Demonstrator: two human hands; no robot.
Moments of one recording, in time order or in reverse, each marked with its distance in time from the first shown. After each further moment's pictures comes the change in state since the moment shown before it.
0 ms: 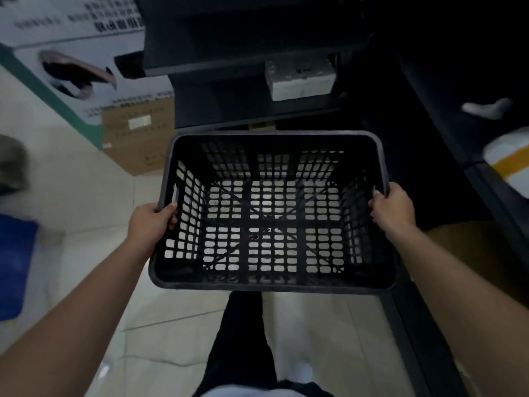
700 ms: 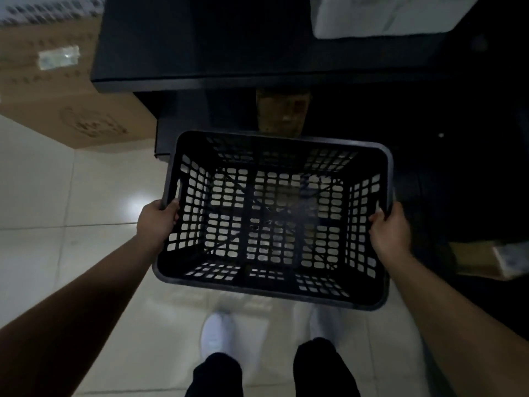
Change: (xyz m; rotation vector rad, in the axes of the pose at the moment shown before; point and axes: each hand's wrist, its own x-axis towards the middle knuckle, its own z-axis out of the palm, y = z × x) left_hand 0.421 -0.137 0.336 0.081 0.061 -0.255; right_hand 0.402 0.083 0.400 -0.115 -0.096 0.045
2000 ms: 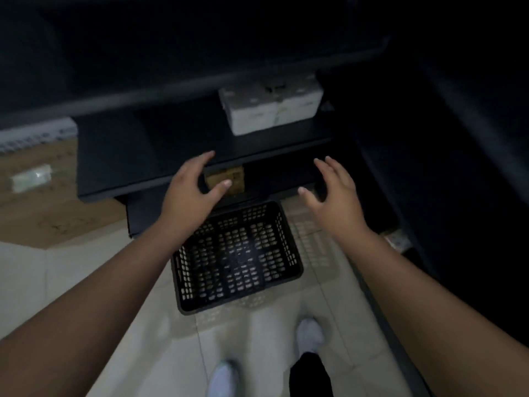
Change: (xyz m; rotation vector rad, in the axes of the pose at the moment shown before) left_hand -0.165 0.296 -0.063 0.110 -0.240 0.964; right_hand -0.099 -0.173 -0.214 0.029 0.114 -0.485
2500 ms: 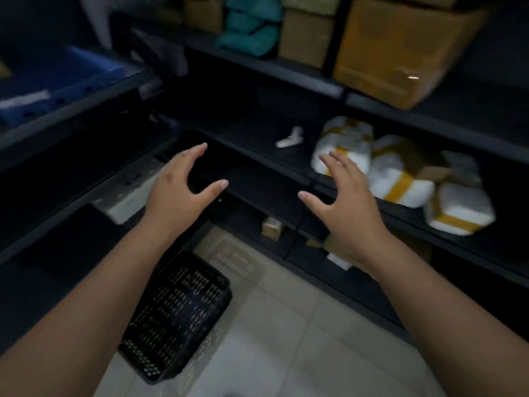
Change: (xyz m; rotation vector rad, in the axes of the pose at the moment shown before) left_hand -0.131 0.364 -0.056 -0.101 -0.275 0.722; right_hand -0.316 -0.077 -0.345 -0.188 0.582 0.275
